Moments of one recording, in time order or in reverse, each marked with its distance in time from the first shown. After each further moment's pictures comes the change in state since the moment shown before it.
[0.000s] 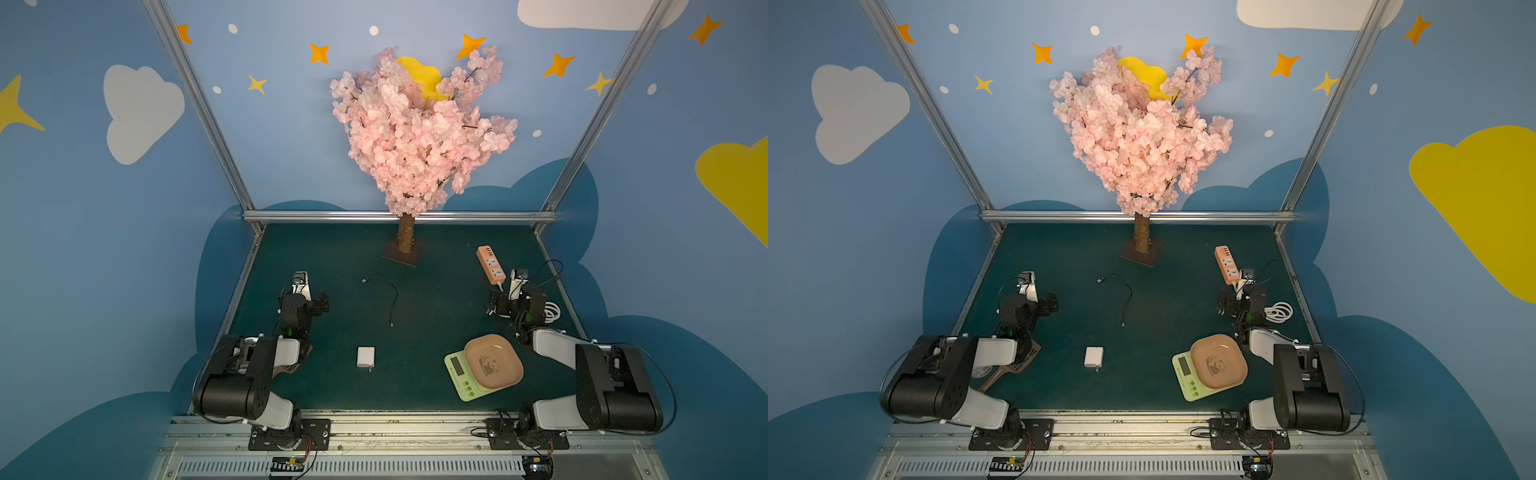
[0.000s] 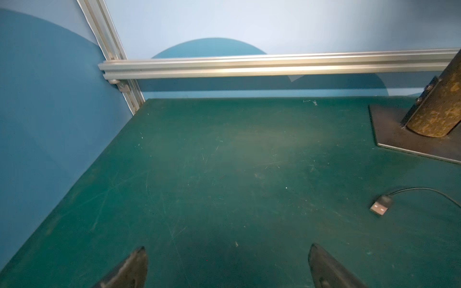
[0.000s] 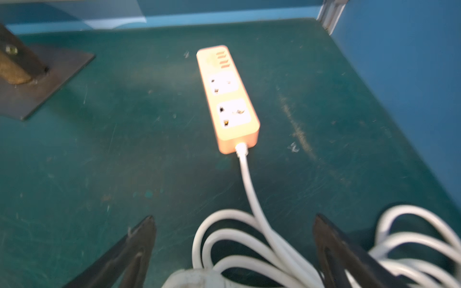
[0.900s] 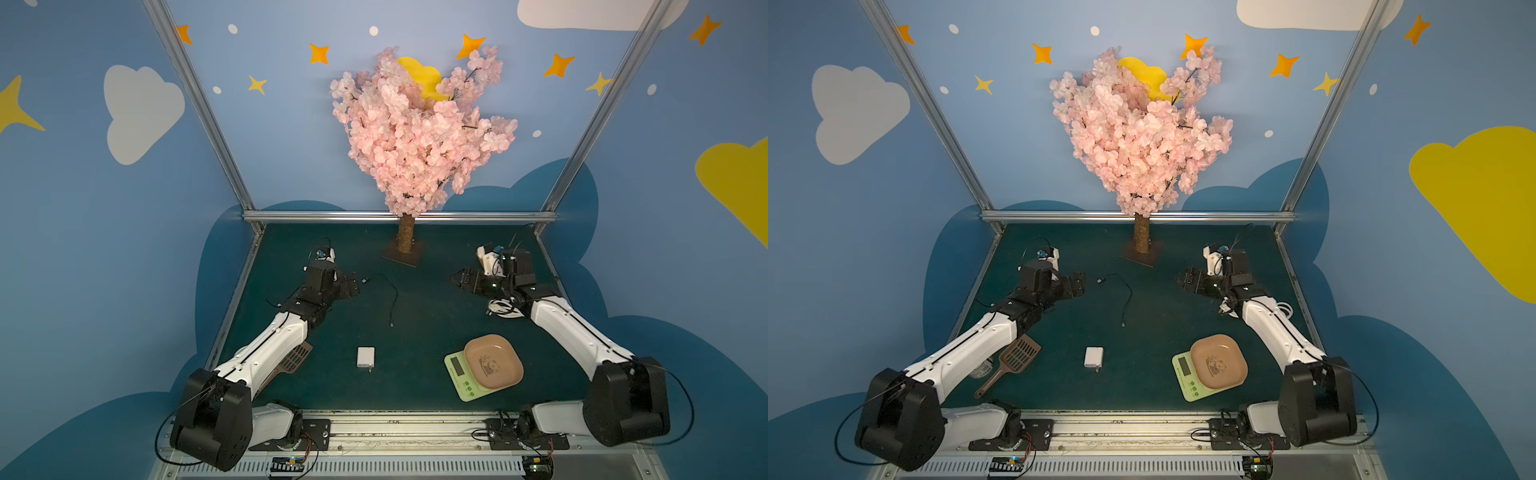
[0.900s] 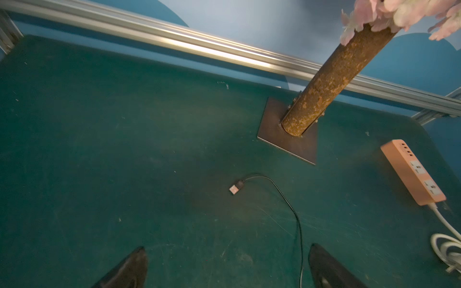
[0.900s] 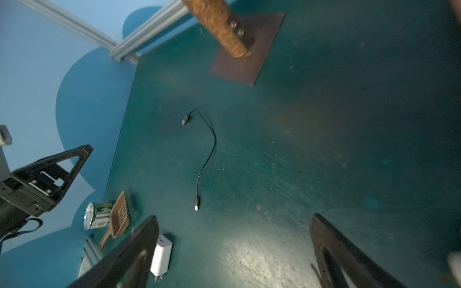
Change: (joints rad) left arm -0.245 -0.160 0.475 -0.931 0.097 -0.385; right arm 0.265 0.050 0.471 -0.647 -0.564 0.353
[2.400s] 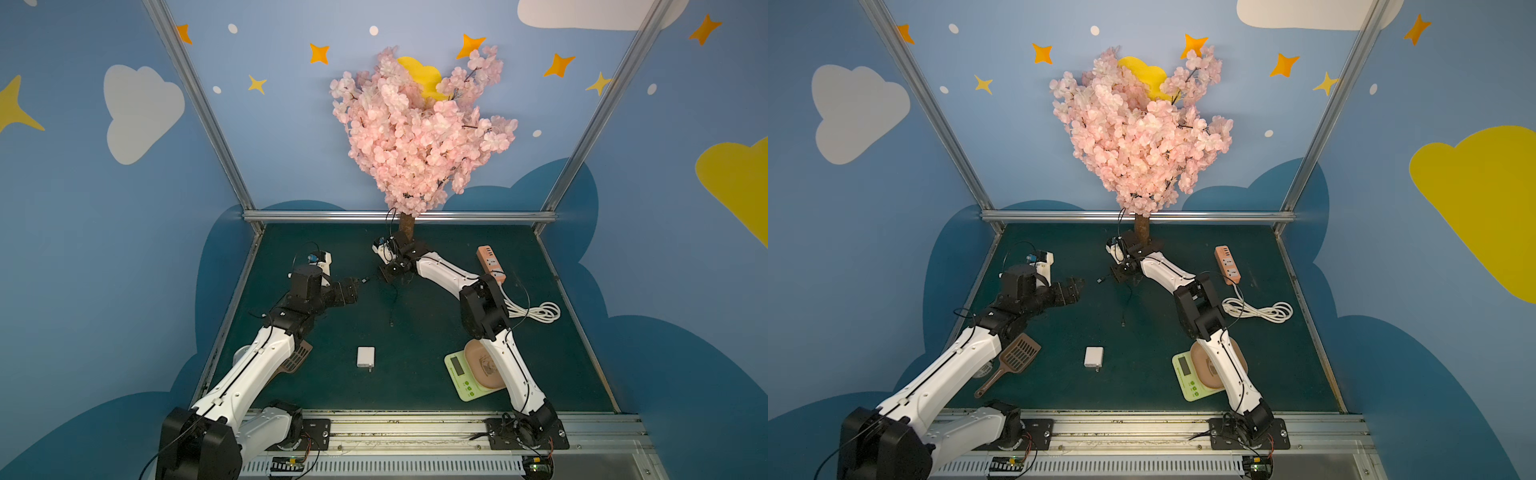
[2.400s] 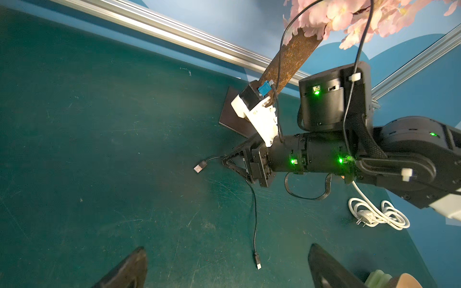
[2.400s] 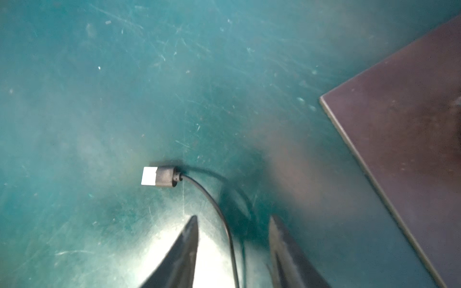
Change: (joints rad) left arm 0.033 -0.166 -0.032 -0.093 0.203 -0.040; right arm 0.375 1.089 1.186 -0.309 0.284 -0.413
